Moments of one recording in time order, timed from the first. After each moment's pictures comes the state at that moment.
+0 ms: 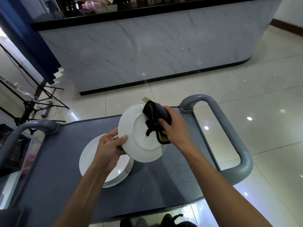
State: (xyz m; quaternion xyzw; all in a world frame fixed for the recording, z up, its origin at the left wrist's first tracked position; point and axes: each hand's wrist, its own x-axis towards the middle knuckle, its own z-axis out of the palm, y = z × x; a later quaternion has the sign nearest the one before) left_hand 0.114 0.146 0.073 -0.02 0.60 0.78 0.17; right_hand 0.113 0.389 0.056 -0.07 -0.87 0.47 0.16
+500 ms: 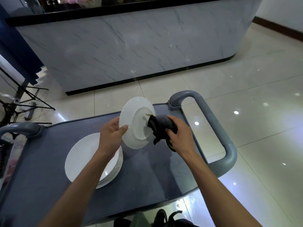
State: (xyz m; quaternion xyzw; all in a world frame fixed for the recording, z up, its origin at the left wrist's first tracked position) left_hand 0.085 0.195 0.058 0.05 0.75 0.65 0.05; right_hand 0.162 0.429 0.021 -0.13 -0.87 0.45 0.17
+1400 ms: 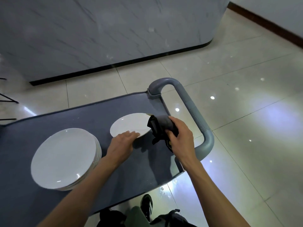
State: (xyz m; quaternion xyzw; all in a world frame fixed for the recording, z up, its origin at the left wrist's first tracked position) left_hand 0.113 0.253 -0.034 0.40 0.90 0.17 -0.02; right_hand 0.226 0.463 -0.001 -0.22 -0.86 0.40 0.20
